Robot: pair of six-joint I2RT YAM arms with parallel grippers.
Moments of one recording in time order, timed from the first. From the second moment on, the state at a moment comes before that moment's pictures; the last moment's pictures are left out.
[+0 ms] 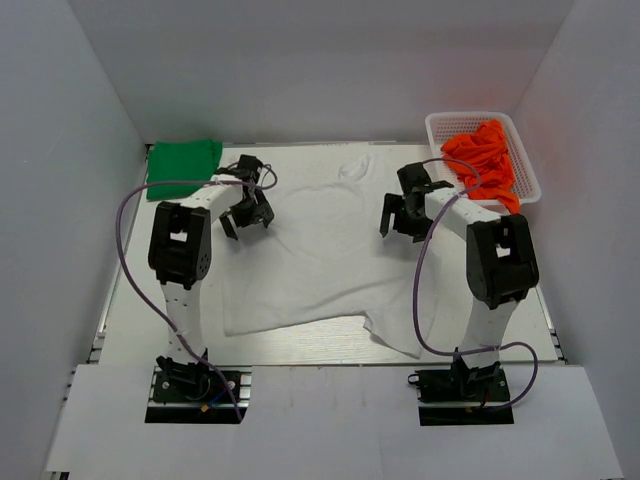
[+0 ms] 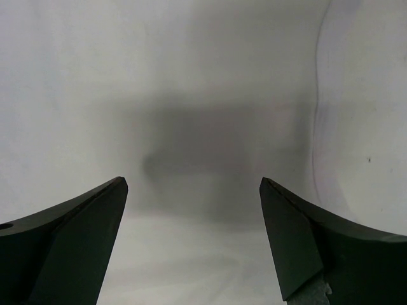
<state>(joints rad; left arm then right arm) -0.25 2.10 1.57 -0.78 -0.22 -0.67 0.31 1.87 1.31 -0.61 0.04 0.40</state>
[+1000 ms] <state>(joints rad) -0.18 1.67 1.41 -0.79 -0.22 -0.64 0.47 1.59 1.33 -0.67 0.06 0.34</state>
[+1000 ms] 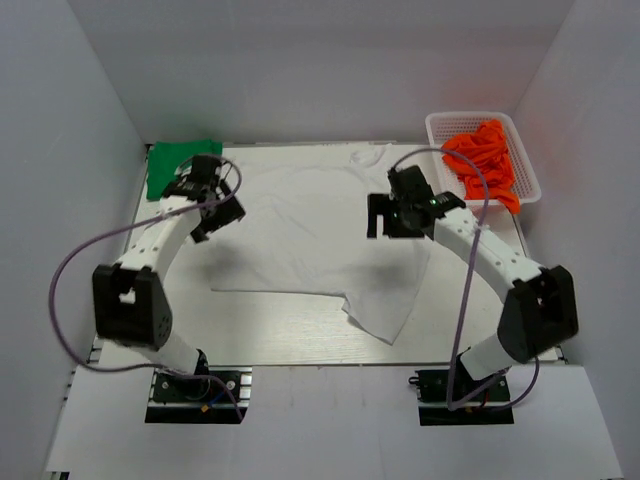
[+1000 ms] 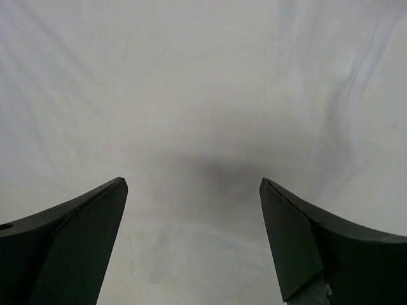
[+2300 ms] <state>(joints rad) 0.02 1.38 0.66 -0.48 -0.05 -0.92 0.71 1.17 0.55 -0.70 -0.14 0.93</state>
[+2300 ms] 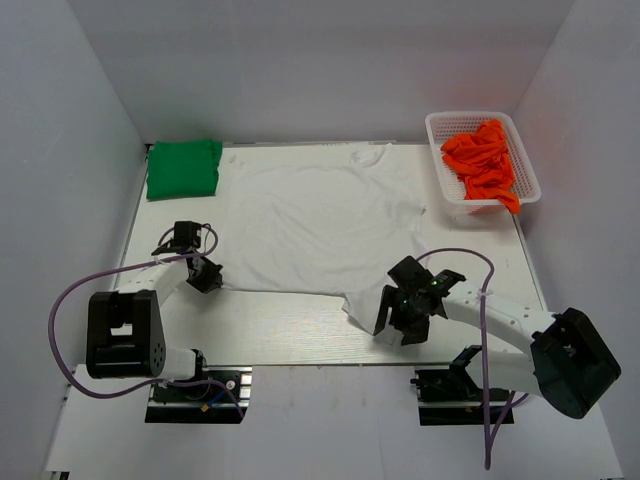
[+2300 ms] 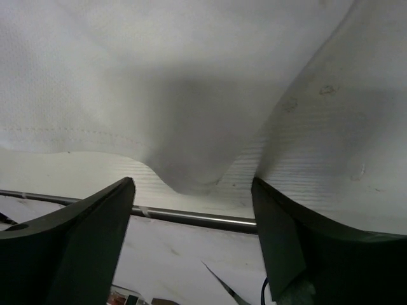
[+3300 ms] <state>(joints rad) 0.00 1.18 0.64 -0.67 -0.02 -0.88 0.70 1.15 0.66 -0.77 -0.22 0.85</state>
